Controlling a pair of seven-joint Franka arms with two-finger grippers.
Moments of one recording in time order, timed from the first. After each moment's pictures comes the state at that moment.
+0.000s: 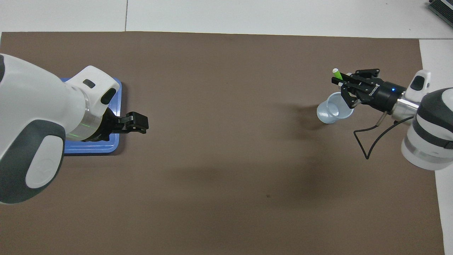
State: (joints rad) left arm 0.01 -0.05 -0.31 -1.80 -0.10 1.74 -0.38; right arm -0.06 0.15 -0.02 -2.04 1.41 2.36 -1.91
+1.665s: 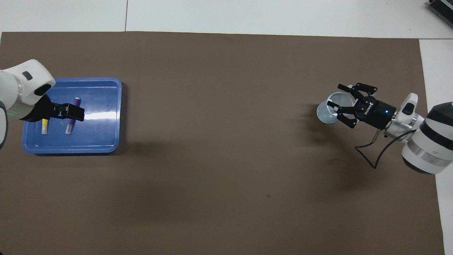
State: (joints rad) left arm 0.26 0.06 -0.29 -1.85 0.02 1.89 0.07; right arm -0.18 0.26 -0.02 -2.11 1.63 2.12 -2.32
